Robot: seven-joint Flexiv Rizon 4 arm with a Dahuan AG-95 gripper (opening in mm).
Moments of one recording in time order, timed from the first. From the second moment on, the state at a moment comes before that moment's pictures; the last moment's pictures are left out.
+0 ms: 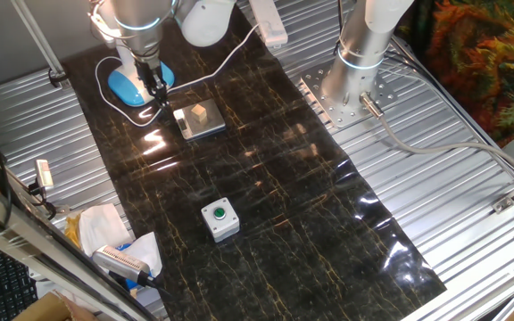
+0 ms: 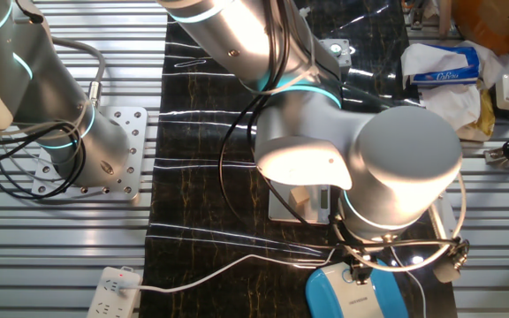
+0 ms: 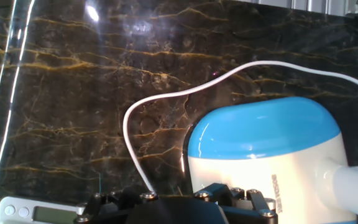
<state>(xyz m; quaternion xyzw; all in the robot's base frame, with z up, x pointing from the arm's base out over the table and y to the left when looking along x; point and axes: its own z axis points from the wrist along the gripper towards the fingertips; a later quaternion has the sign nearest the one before) 0.536 -0.216 0.032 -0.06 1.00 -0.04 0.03</state>
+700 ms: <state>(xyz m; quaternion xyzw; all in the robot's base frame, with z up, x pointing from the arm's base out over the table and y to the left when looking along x) 0.536 -0.217 0.032 -0.07 1.00 -0.05 0.04</state>
